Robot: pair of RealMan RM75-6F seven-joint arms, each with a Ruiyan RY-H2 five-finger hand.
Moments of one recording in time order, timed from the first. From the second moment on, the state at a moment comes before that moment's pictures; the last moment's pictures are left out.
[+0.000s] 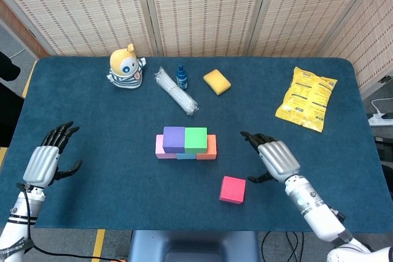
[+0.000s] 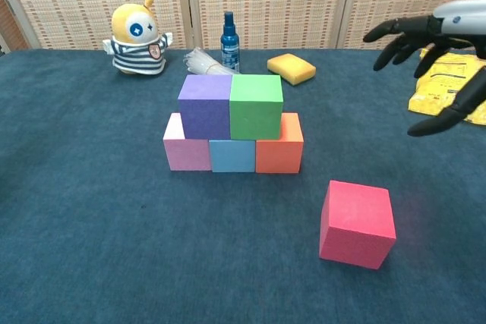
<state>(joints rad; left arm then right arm) -0.33 -1.18 -0.10 -1.61 1.43 1.33 -0.11 0.64 -1.04 0.03 -2.12 -1.05 1.11 -0.32</state>
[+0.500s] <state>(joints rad) -0.32 -1.19 -0.09 -1.60 1.44 1.31 -0.14 0.58 -1.27 -0.08 -2.01 -1.02 1.05 -0.46</state>
